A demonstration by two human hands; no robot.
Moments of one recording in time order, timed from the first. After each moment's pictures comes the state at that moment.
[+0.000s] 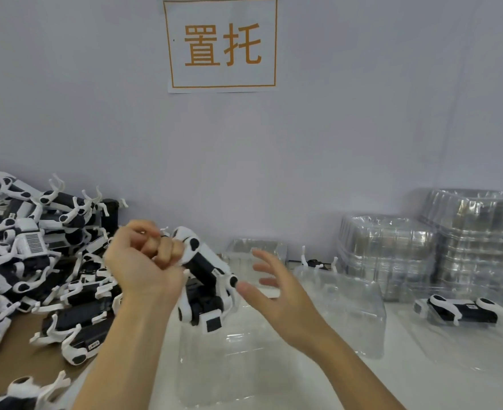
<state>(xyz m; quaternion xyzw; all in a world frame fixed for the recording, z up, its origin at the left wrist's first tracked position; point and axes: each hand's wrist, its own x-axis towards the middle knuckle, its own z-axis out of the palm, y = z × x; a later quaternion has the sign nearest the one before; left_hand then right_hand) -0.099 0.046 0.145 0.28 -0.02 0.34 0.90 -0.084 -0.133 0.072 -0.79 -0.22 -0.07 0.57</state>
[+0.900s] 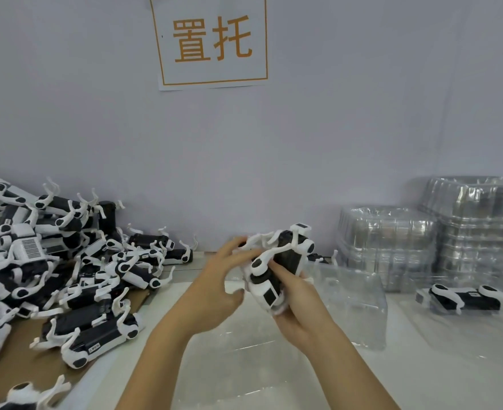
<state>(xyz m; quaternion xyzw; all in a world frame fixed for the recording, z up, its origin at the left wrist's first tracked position) -0.072 0.032 0.084 0.87 -0.25 0.16 0.40 -0.061 -0.128 0.061 -0.40 -0.09 0.08 0.91</state>
